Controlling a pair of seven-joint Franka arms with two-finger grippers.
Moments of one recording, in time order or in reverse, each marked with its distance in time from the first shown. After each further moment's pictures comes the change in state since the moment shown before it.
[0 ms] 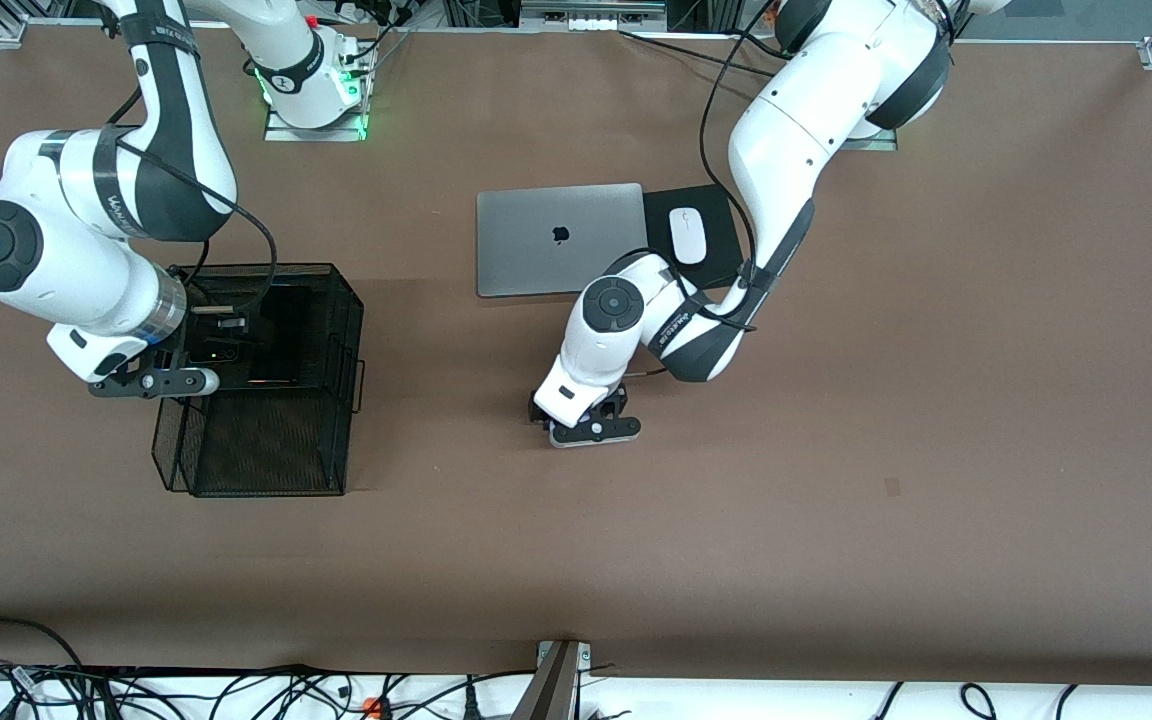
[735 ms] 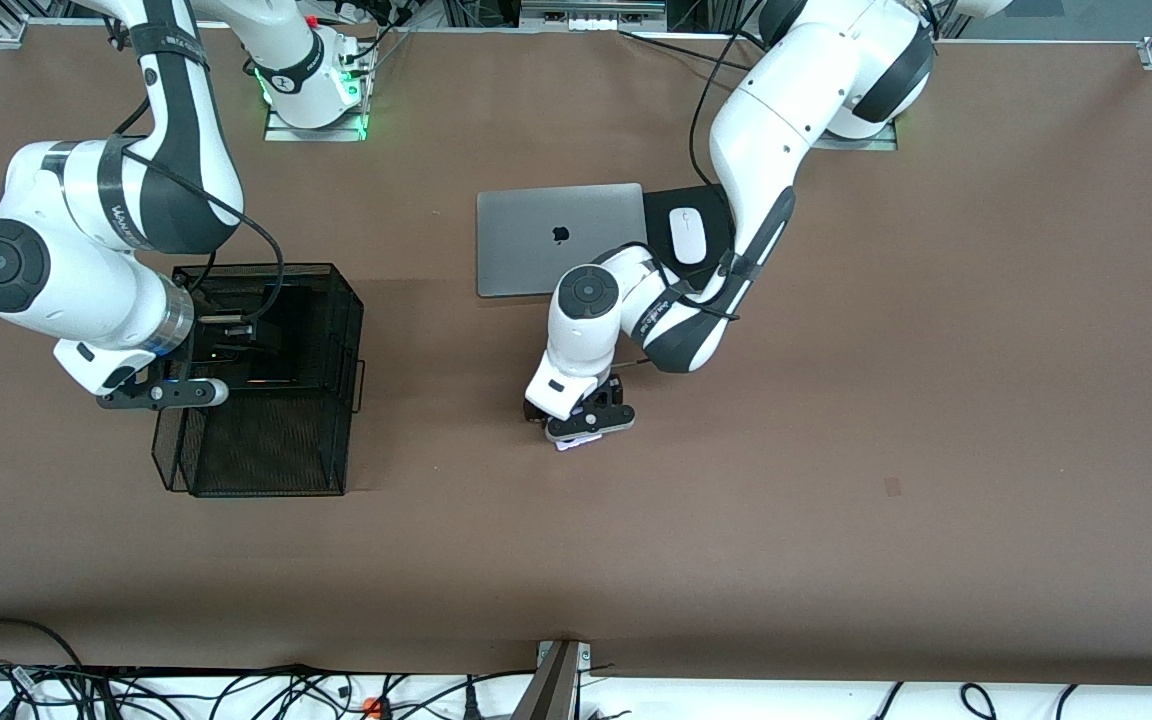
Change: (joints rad) left arm -0.085 -0.002 0.093 0.042 -0.012 -0.115 -0.118; right arm 0.000 0.040 0.000 0.057 0.013 -0.042 0.000
